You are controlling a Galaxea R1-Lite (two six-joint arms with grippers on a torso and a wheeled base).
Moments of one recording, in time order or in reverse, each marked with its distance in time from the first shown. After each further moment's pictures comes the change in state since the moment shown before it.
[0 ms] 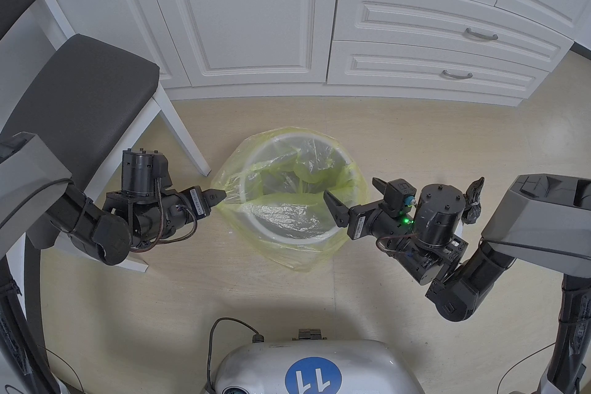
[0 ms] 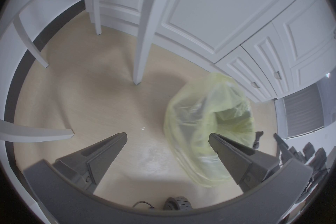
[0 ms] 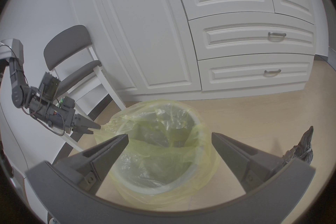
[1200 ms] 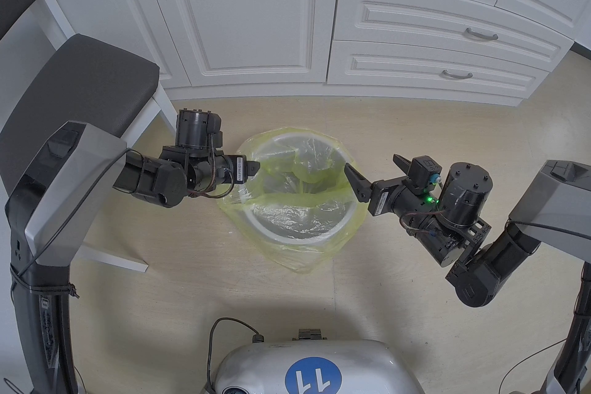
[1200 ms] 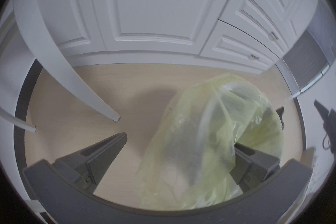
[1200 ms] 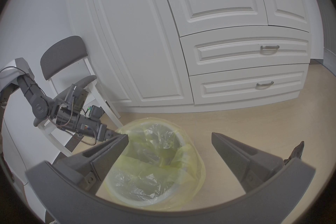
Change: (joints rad) left arm -0.059 0.287 -0.666 0.346 0.077 0.370; right arm -0.058 -0.095 0.016 0.000 0.014 -0.008
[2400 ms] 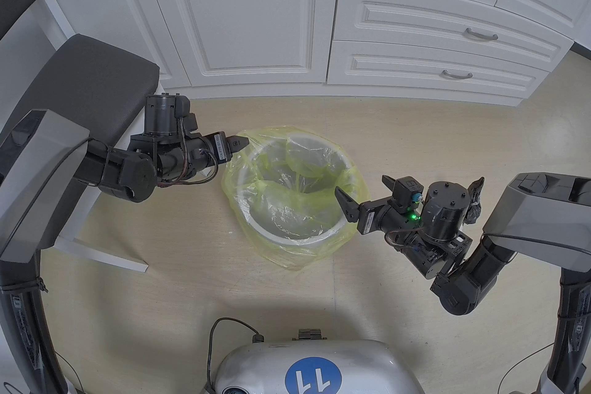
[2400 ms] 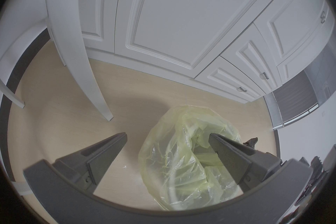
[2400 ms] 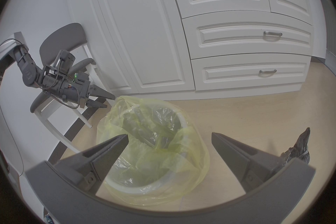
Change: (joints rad) left arm 0.053 -0.149 0.149 -0.102 -0.148 -0.221; right arm 0.008 0.114 -0.021 -0.018 0.001 -0.005
